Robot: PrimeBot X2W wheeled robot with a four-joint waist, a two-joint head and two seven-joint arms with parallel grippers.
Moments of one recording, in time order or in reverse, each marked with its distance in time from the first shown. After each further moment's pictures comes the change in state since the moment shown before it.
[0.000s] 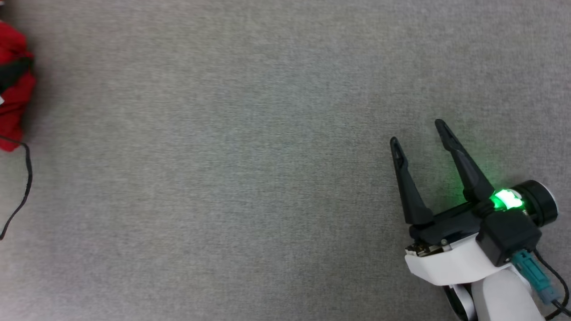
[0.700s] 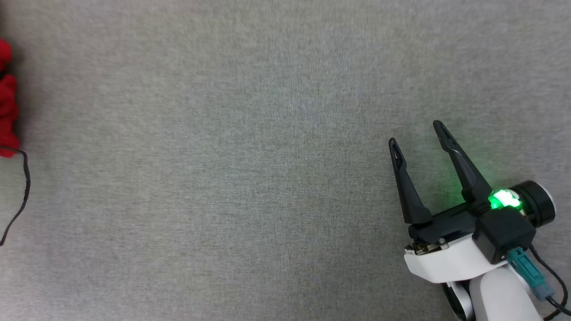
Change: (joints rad) left arm -0.002 0.001 0.021 0.106 -0.049 0.017 -0.018; right arm -0.003 0.013 -0.010 0.022 -0.024 0.000 0.000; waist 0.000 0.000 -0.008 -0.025
